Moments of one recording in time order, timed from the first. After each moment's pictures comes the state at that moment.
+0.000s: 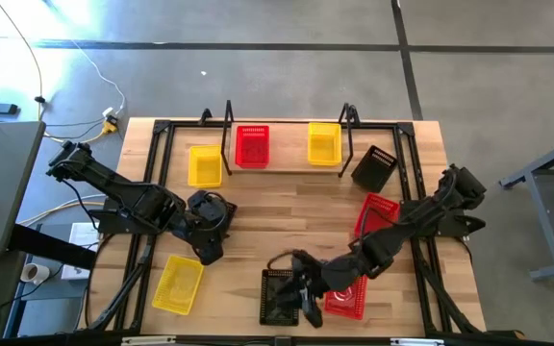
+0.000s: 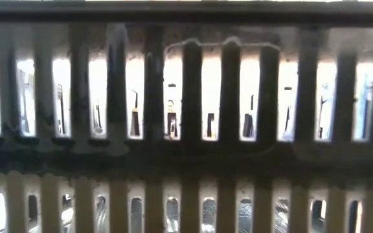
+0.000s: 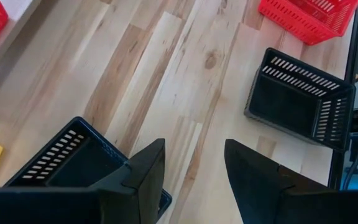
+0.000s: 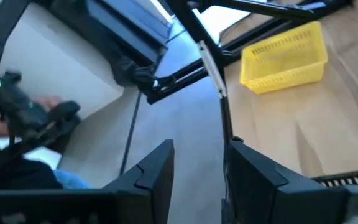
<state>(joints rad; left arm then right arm) -0.36 1.27 1.17 -0.95 -0.34 -0.78 0.58 1.72 1.44 -0.08 0.17 0.76</state>
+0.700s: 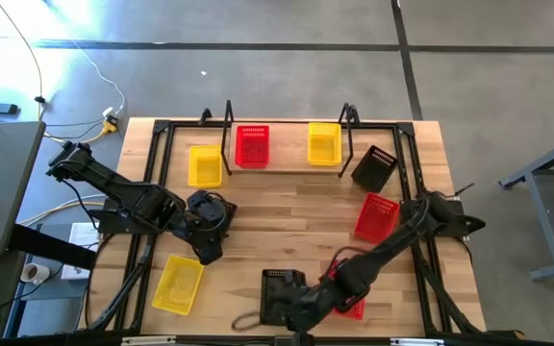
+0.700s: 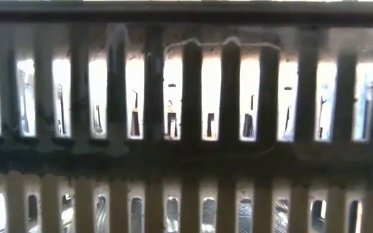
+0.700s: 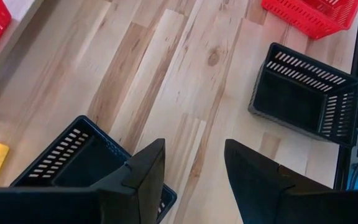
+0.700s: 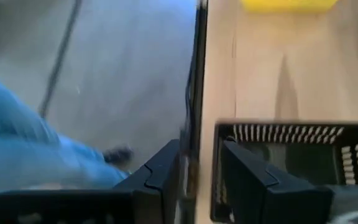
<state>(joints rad) -0.36 1.27 1.17 -0.96 -0.34 -0.77 0.63 2.03 1.86 -0.61 0.10 0.58</state>
